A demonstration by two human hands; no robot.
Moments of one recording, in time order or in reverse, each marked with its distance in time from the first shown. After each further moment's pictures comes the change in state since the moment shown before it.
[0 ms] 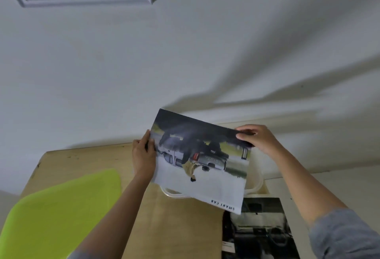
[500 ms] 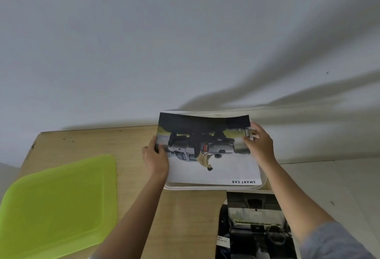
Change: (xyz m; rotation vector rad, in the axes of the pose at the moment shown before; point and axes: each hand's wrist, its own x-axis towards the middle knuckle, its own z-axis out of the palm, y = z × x) left_hand -0.027 -0.014 0.051 -0.046 0.040 -0.316; right_hand 0.014 0.060 0.049 0.131 0.278 0.151
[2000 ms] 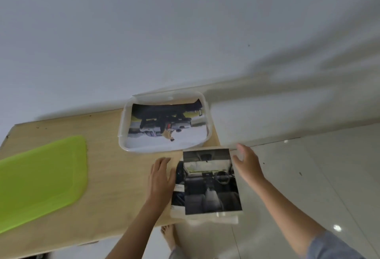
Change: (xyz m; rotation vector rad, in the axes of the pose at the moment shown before) left_hand -0.193 -0.073 0.022 0.422 -0.304 0.572; right_hand -0.139 0.114 -0.116 -0.336 -0.075 -0.031
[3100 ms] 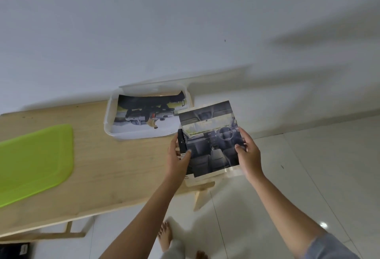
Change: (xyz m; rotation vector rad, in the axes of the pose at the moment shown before) left_hand -0.036 0.110 0.031 -0.794 -0.126 -0.301; right_hand -0.068 0.019 -0.058 0.461 0.206 -0.035
